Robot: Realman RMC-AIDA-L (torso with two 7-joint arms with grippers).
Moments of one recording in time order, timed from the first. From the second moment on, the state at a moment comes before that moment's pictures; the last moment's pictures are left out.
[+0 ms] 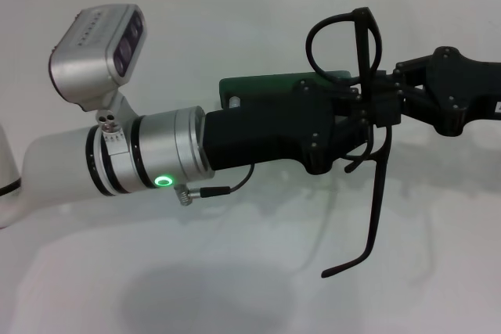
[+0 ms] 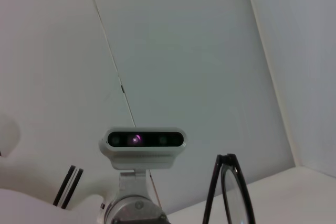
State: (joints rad) left arm -0.59 -2.11 1.58 0.36 0.91 1.62 -1.15; right arm 0.56 2.02 -1.00 -0.80 -1.60 -1.70 1.56
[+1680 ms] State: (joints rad) left arm -0.57 -2.10 1.68 0.38 0.92 1.83 -1.05; right arm 0.50 2.01 -0.75 -0.71 -1.31 -1.94 1.48
